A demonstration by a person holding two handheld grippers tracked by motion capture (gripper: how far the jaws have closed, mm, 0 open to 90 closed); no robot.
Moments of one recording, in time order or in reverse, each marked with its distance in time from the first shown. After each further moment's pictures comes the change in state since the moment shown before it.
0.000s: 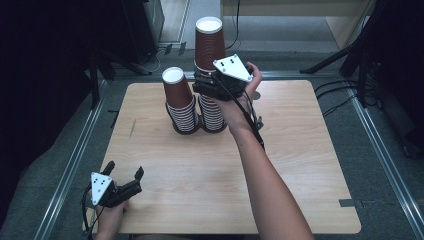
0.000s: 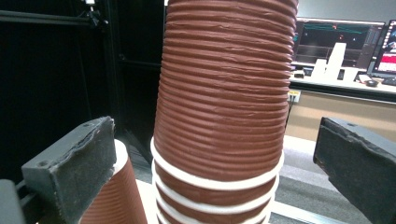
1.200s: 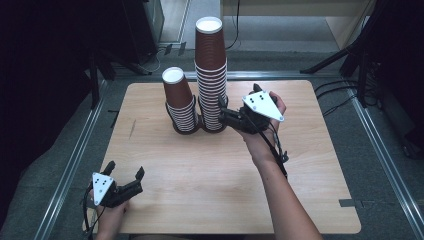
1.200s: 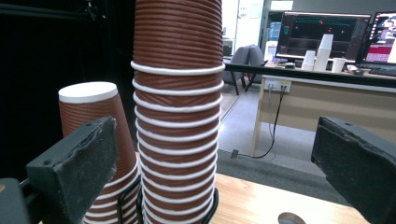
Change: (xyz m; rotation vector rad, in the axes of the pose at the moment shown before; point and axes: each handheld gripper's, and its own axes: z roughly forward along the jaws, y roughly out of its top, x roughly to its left) left arm -0.002 0.000 0.000 0.003 0.007 0.020; right arm -0.031 -0.047 -0.074 -0.004 -0.008 0.013
